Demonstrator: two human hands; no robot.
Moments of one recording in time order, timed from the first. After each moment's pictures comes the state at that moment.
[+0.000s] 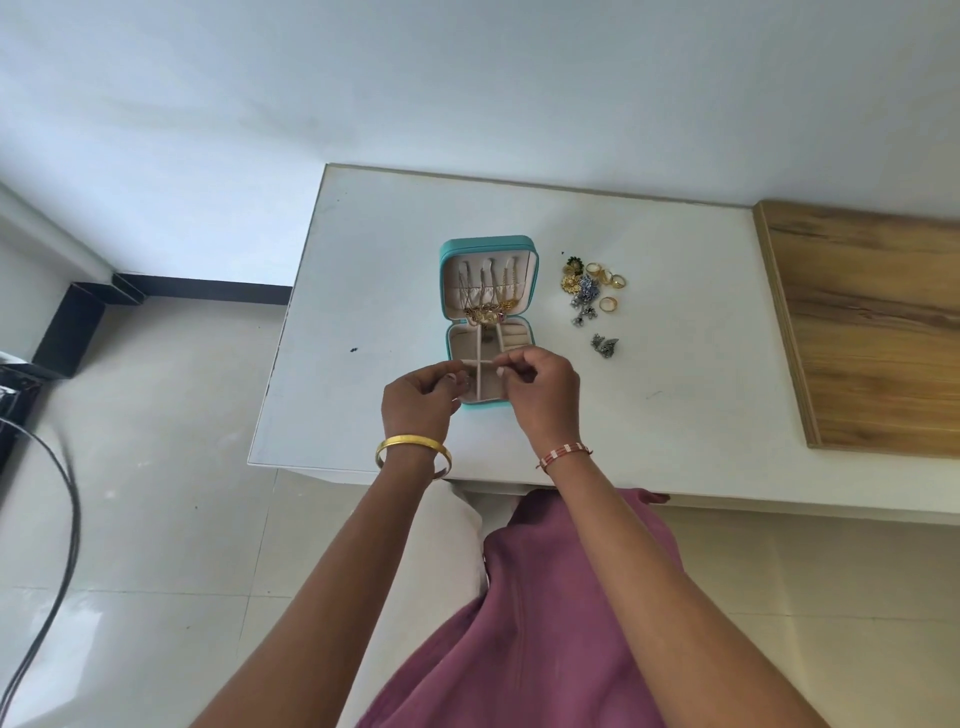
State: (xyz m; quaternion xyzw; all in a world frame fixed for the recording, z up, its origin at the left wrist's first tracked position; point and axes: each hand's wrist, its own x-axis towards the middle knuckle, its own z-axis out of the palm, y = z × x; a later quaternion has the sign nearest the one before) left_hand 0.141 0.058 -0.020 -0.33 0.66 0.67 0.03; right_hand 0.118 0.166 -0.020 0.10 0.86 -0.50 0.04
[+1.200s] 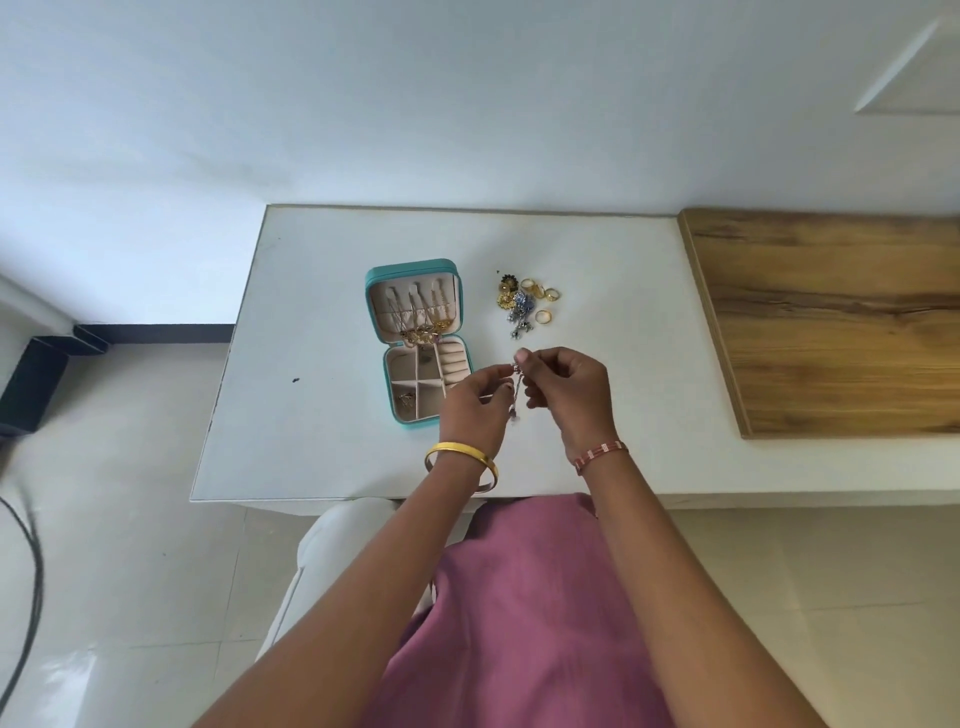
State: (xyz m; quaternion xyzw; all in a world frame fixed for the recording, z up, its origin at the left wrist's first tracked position) left_hand 0.131 0.156 0.005 -0.19 0.73 0.65 0.11; right_hand 0.113 0.255 0.005 0.17 0.73 -0.66 0.03
